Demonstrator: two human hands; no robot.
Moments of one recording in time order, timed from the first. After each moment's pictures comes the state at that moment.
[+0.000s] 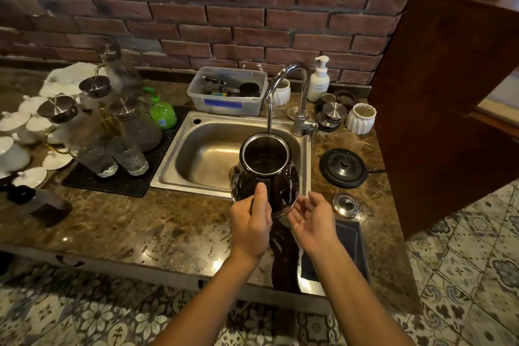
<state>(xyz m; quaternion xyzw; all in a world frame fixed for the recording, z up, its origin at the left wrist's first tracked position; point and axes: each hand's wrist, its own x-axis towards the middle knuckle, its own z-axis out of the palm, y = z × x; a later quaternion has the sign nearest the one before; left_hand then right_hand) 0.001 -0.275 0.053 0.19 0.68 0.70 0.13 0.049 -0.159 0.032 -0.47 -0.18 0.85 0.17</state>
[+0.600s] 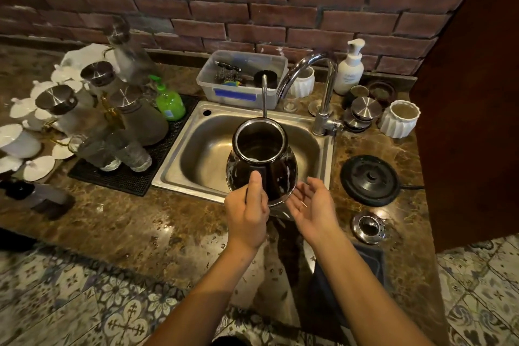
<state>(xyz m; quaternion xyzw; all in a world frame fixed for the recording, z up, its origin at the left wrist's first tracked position) -0.065 -0.215 0.027 0.12 0.70 0.69 0.08 -0.031 -0.095 0.004 -0.45 -0.22 0.86 0.10</state>
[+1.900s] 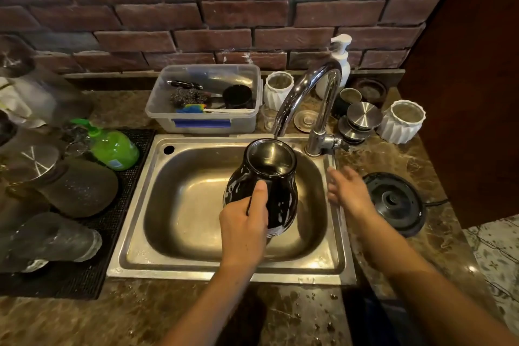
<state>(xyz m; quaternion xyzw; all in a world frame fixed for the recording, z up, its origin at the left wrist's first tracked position) -0.211 -0.164 -0.023 0.20 0.75 0.59 0.20 -0.123 0.047 -0.091 -0.53 -0.51 0.66 0.12</state>
